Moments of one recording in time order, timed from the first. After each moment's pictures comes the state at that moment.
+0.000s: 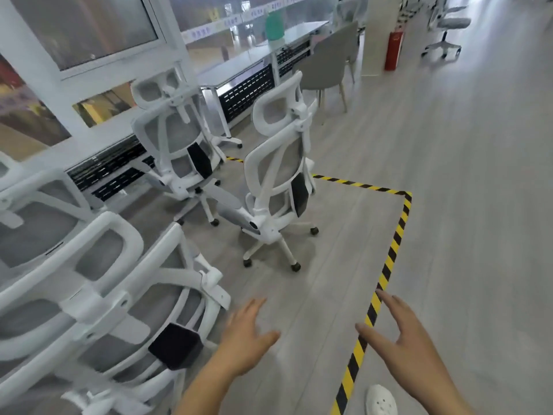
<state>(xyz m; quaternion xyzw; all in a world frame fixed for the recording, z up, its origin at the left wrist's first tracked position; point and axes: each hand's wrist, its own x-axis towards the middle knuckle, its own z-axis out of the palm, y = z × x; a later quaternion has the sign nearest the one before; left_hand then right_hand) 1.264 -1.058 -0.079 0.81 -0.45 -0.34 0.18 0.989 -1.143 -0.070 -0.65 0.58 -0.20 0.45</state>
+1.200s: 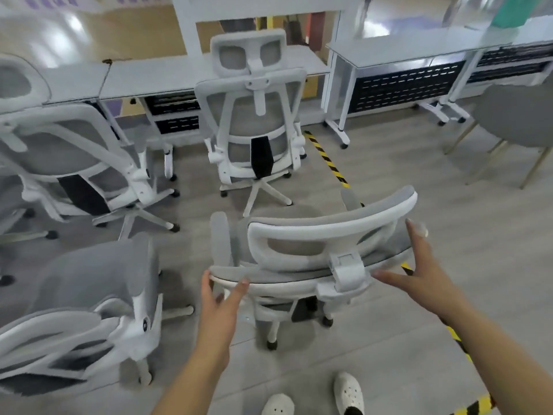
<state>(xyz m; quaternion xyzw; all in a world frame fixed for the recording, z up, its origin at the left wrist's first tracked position) 1.413 -1.617 -0.069 0.67 0.14 -0.15 0.71 1.321 -1.951 -0.019 -0.87 0.26 -0.01 0.43</state>
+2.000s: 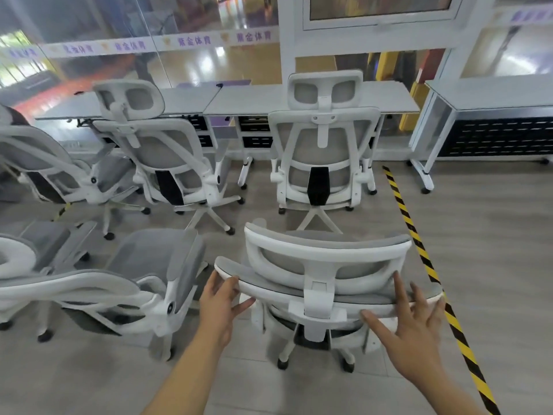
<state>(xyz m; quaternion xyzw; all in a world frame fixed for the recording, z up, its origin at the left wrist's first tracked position) 1.448 -1.681 -0.075 0.55 0.25 -0.01 0.80 1.376 -2.009 -0.071 -0.92 0.18 0.03 0.34</state>
